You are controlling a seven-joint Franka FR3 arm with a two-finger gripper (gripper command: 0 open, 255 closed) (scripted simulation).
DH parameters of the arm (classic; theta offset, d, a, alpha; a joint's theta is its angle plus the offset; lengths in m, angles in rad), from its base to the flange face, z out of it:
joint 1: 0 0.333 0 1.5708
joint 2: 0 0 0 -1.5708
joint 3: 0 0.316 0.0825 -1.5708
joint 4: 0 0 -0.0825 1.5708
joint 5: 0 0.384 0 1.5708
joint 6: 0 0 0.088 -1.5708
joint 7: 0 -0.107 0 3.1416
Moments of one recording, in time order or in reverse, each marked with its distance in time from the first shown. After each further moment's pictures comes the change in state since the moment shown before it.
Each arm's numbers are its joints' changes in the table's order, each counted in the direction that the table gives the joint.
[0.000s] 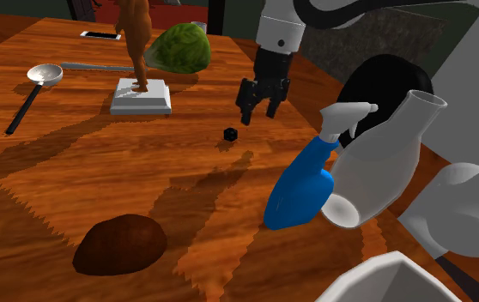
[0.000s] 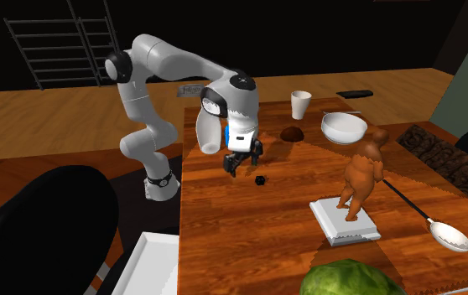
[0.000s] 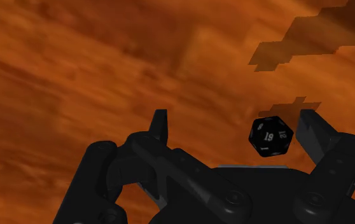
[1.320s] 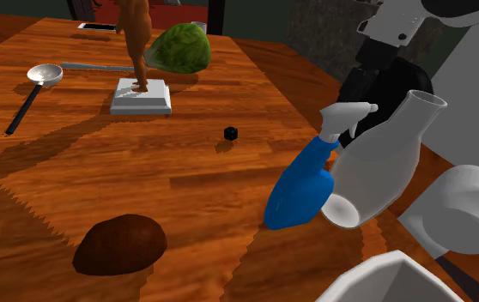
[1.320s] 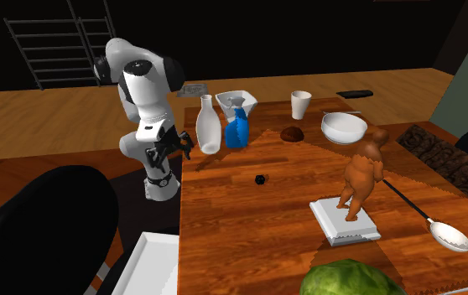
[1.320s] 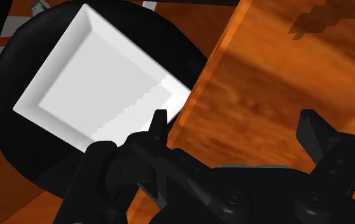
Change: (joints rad) arm -0.102 0.532 -0.339 0.330 -0.087 -0.174 0.406
